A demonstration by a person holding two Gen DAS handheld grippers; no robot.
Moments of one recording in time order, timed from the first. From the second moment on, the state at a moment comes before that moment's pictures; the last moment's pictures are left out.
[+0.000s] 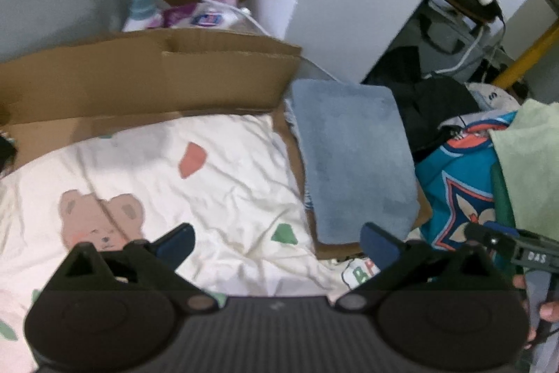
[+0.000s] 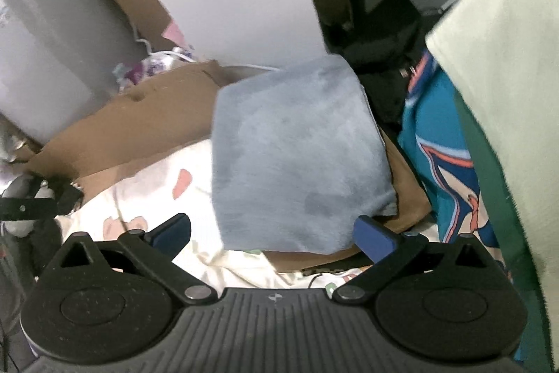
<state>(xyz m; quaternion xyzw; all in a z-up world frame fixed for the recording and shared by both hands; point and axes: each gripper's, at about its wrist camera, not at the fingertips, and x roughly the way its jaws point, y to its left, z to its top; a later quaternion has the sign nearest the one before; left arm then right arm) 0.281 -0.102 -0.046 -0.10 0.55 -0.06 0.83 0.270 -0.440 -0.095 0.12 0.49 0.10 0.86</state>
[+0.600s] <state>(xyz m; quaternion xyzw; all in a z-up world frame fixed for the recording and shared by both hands) 0.190 -0.058 0.048 -0.08 0.53 -0.01 0.85 0.213 -0.412 -0.004 0.10 0.49 0.12 0.86</state>
